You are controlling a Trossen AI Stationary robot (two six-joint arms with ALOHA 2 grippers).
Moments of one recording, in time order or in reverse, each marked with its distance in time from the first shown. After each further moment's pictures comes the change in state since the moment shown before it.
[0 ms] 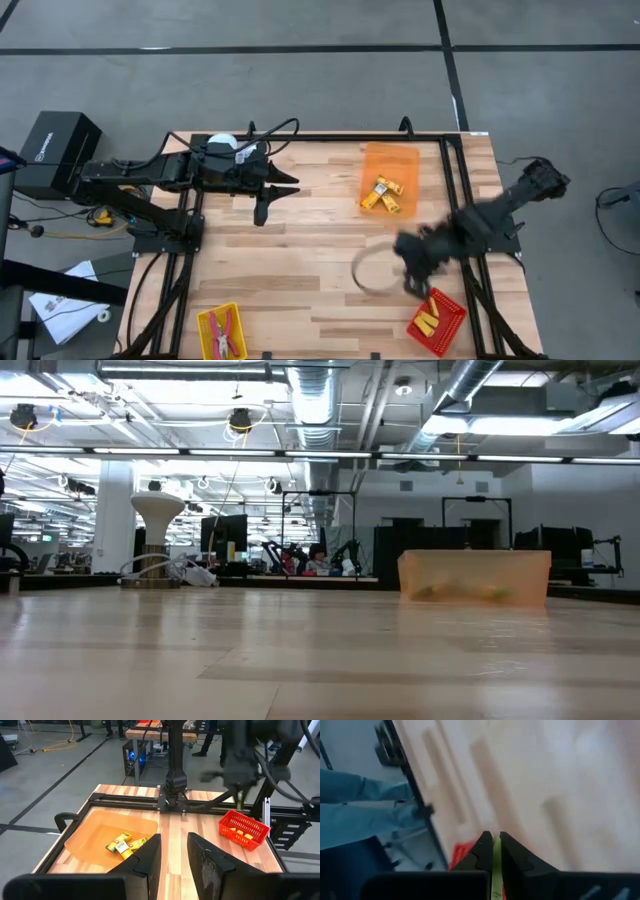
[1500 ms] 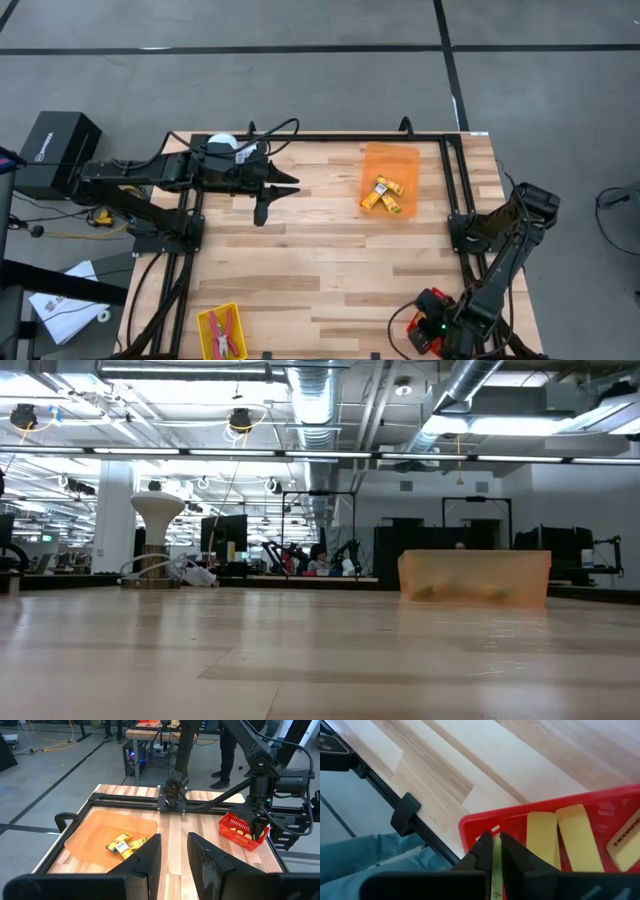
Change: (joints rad) left arm 0.000 0.000 0.000 0.000 0.000 -0.001; right arm 0.526 0.261 -0.398 0.602 0.304 1.012
